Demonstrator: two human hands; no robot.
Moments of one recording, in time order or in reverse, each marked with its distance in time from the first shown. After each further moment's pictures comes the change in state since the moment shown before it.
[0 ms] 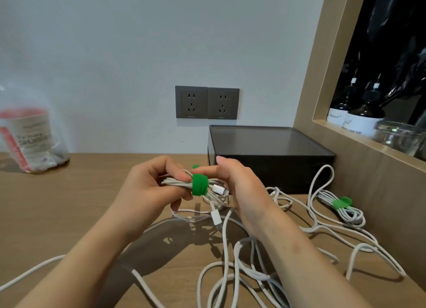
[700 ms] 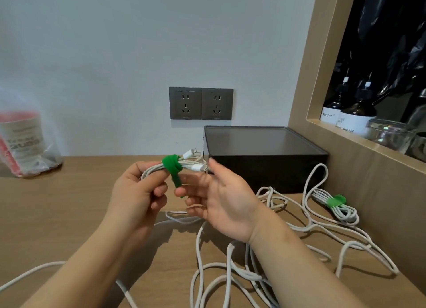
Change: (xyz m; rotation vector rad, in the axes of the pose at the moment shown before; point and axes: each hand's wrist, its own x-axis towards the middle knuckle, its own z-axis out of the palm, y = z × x) left_hand 0.006 -0.007 0.013 -0.433 0.401 -0.274; right_hand 0.013 0.016 0.002 0.505 -0.313 0.165
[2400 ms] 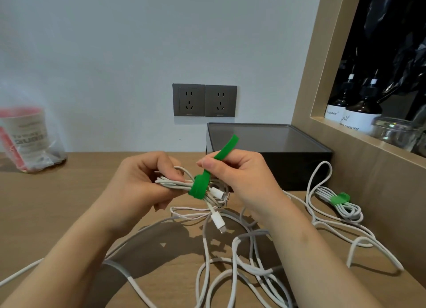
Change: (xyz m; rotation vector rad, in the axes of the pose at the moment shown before) left_hand -0.006 0.027 -0.015 0.454 -0.579 0.263; right_hand -0.019 -0.024 0.009 -0.539 0.302 -0.401
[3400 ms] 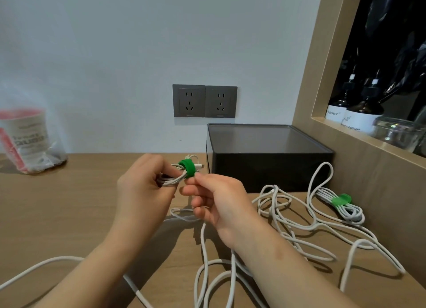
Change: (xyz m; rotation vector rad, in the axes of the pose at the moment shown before) left_hand 0.004 -0.036 0.011 0.809 0.489 0.313; right_hand -0.004 0.018 0.034 0.378 0.106 0.444
